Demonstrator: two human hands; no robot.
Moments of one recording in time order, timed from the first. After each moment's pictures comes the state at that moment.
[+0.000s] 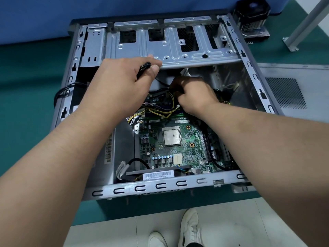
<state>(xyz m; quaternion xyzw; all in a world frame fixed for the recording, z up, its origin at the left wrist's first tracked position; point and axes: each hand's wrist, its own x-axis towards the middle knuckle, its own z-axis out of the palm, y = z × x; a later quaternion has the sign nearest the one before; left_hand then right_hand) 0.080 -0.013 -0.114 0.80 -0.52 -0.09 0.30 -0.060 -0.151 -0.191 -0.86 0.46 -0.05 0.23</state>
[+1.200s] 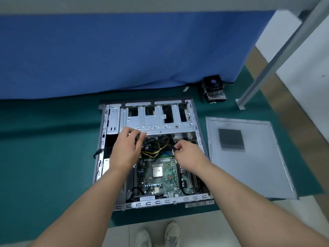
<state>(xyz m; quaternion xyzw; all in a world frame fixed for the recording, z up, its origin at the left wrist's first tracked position) 0.076 -0.011 -0.106 0.84 -0.45 -0.12 0.29 -0.122 -0.109 -0.059 -0.75 0.51 0.05 0.42</state>
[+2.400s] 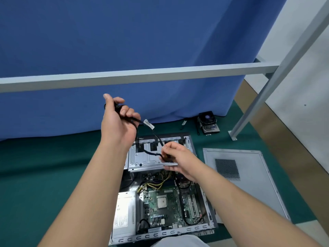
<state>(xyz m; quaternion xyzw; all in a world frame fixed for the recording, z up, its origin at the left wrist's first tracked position) 0.115 -0.087 0.143 0.35 -0.01 -0.42 0.84 -0.075 -0.141 0.044 -0.49 0.39 -0.11 0.77</state>
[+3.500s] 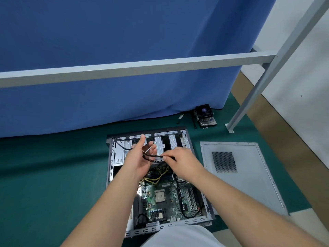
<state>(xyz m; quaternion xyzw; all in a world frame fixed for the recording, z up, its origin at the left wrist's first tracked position) 0.066 -0.079 0.000 0.49 0.11 -0.55 0.67 -0.101 -0.137 0.015 -0.87 0.38 -0.07 0.31</state>
